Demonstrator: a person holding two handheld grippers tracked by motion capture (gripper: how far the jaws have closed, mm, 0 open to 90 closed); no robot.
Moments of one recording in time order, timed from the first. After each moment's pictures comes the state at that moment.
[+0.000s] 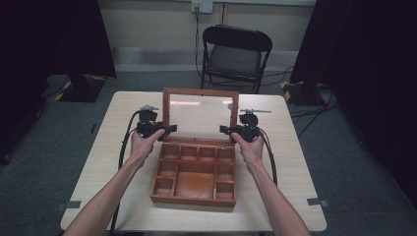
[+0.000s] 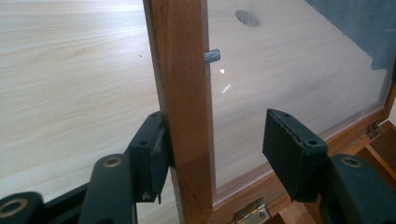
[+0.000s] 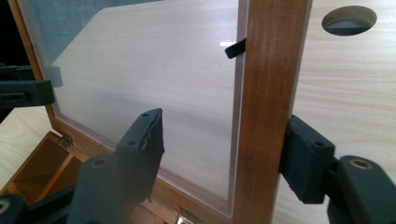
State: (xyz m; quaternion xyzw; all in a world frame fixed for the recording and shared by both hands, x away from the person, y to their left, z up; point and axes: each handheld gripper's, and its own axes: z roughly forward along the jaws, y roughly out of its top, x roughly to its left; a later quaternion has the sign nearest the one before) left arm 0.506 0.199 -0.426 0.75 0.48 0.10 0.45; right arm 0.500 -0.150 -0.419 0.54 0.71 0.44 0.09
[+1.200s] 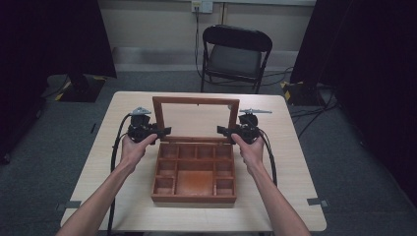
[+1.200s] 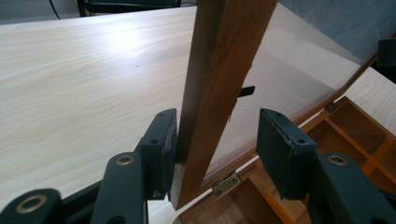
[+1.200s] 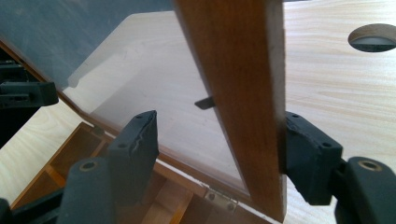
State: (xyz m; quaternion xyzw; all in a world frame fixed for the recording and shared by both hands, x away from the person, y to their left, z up) left arm 0.476 0.216 -0.411 0.75 0.44 0.12 0.47; right arm 0.486 -0.146 -0.406 0.50 0.72 0.47 0.08
